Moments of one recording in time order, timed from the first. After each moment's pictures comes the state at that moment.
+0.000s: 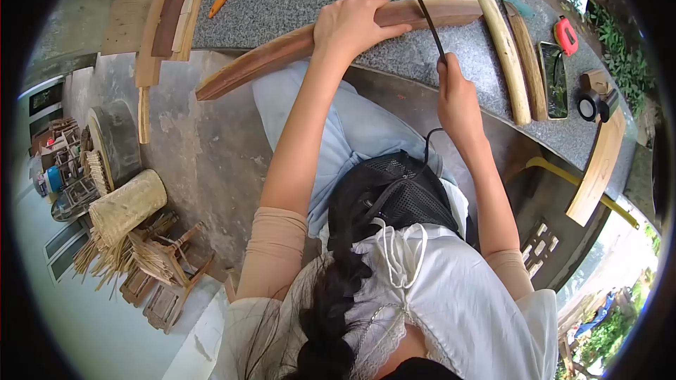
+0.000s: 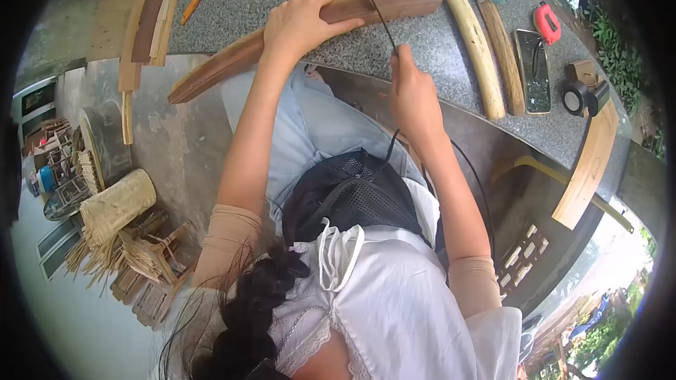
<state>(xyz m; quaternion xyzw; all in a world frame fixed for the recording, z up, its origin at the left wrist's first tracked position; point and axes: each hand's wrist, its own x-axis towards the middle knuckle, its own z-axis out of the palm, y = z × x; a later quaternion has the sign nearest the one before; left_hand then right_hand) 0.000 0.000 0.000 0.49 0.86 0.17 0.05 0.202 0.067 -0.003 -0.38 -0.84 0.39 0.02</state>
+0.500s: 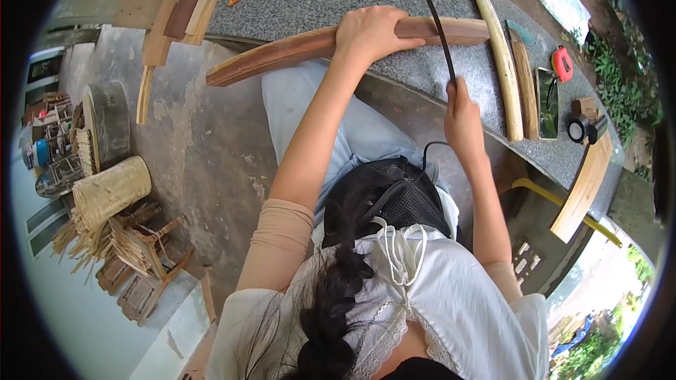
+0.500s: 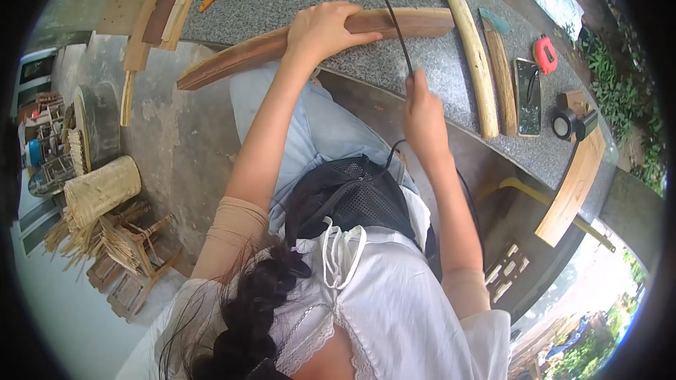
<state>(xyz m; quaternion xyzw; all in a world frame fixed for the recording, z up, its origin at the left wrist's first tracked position) -0.002 -0.001 0.001 0.48 0.85 0.19 0.03 0.210 0.068 -0.003 -0.33 -0.87 0.37 0.09</state>
